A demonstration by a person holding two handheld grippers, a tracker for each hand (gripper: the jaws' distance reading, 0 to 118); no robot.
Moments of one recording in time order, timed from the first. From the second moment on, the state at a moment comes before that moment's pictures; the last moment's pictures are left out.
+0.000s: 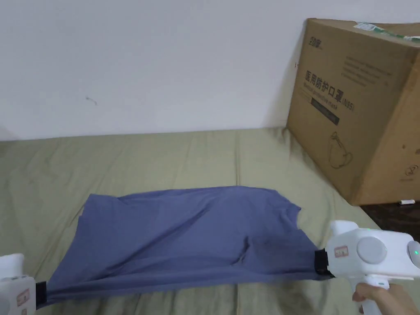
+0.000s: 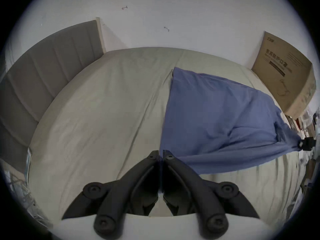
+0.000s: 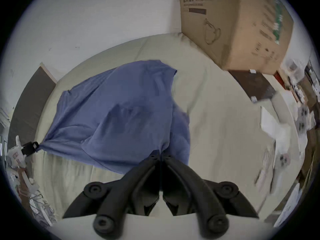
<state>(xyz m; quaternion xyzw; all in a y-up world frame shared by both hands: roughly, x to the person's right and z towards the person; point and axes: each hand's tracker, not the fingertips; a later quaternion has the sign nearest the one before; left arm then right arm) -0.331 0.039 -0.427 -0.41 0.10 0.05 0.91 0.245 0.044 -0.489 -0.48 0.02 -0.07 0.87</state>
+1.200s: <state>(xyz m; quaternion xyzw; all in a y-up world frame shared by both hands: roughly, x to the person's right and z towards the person) -0.332 0.020 -0.116 -0.44 0.03 0.09 0.89 0.234 0.014 -0.202 -0.49 0.02 -0.07 0.87</state>
